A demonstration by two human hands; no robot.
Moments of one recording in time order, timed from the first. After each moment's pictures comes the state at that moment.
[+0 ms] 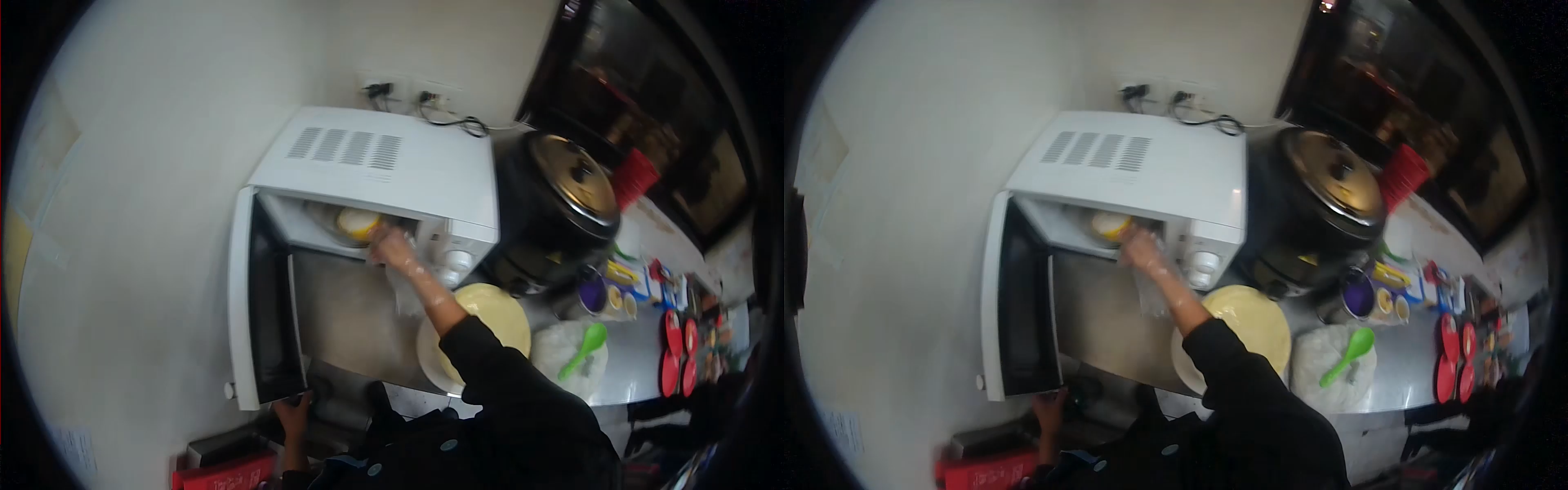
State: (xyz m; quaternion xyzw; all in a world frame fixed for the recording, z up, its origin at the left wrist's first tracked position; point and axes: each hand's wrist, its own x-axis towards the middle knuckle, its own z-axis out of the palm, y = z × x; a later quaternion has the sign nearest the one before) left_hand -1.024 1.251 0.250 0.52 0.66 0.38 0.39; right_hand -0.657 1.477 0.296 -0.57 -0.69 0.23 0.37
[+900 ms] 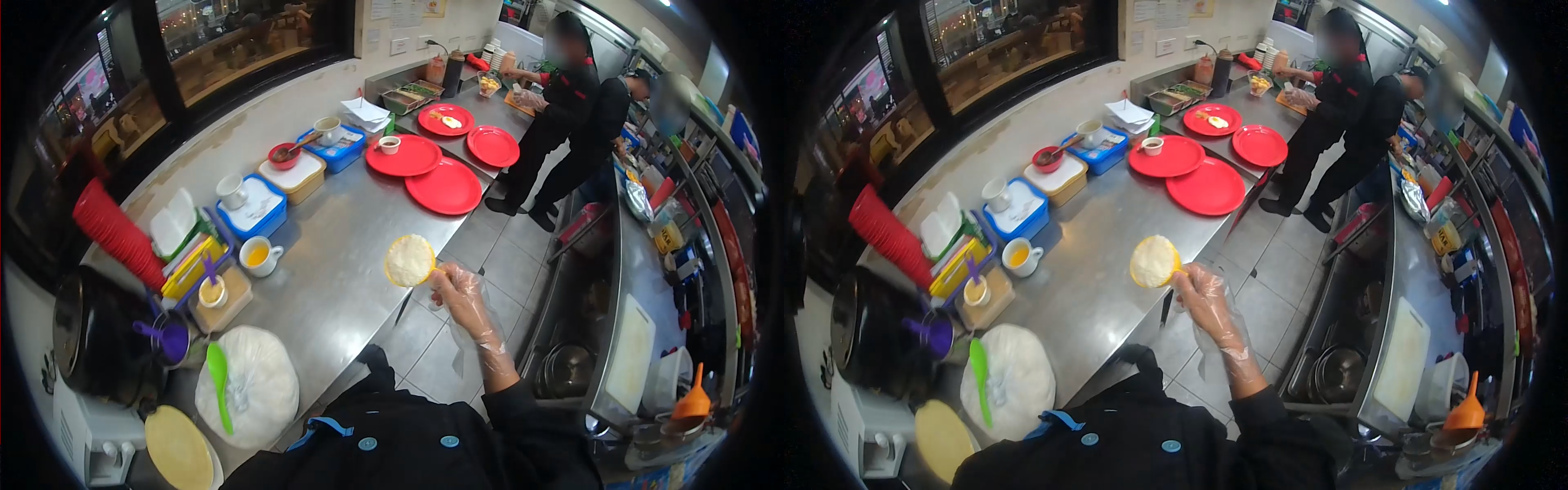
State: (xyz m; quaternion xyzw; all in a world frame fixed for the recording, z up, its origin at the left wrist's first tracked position) left_hand -0.456 0.971 0.092 0.79 0.30 -0.08 0.52; right_hand -0.220 0.623 0.387 -0.75 -0.04 0.00 0.66
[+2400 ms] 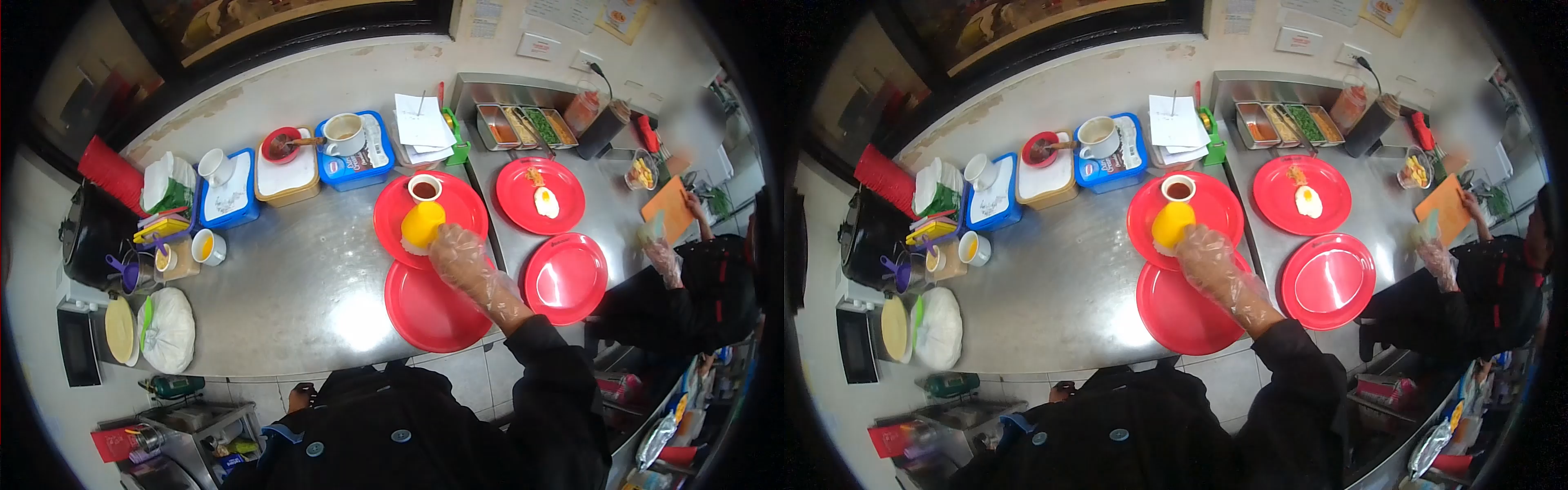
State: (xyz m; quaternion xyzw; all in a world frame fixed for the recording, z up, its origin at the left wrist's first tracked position) left_hand -0.246 0.641 0.082 0.69 0.49 -0.04 0.53; right_hand 0.287 0.532 0.338 -0.80 -0.58 -0.14 0.06
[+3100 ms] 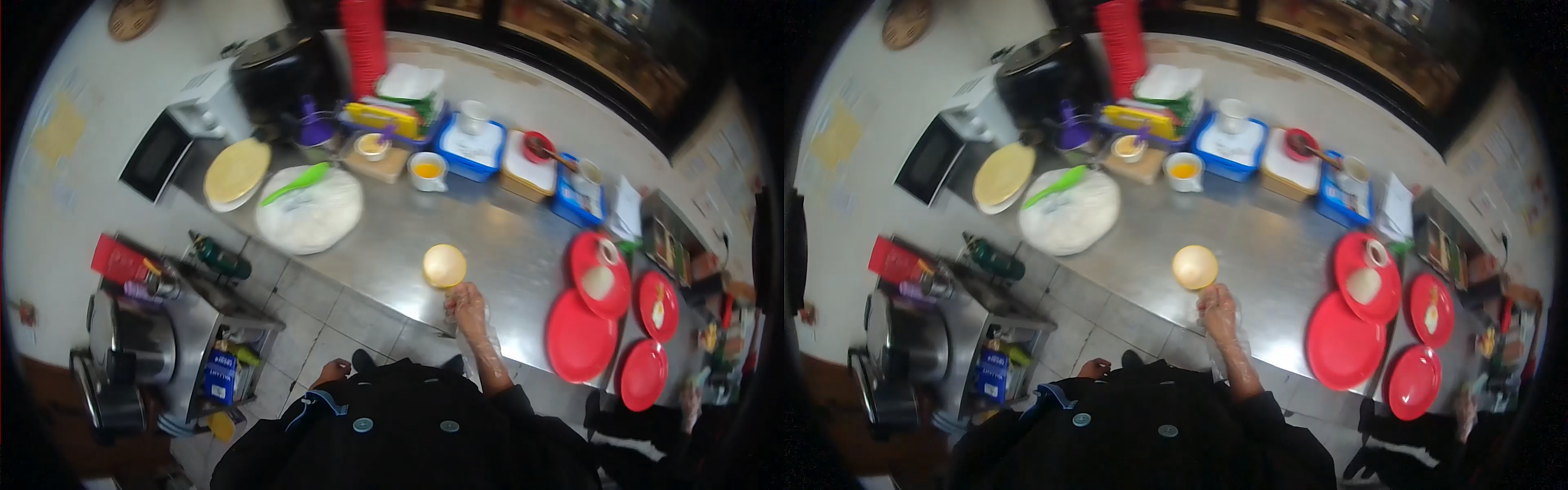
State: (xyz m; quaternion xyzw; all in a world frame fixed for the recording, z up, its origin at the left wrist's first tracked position) left_hand -0.427 0.619 0.089 0.56 0.65 -0.01 0.51; right_hand -0.048 0.665 0.251 -0.62 -0.36 0.43 0.55
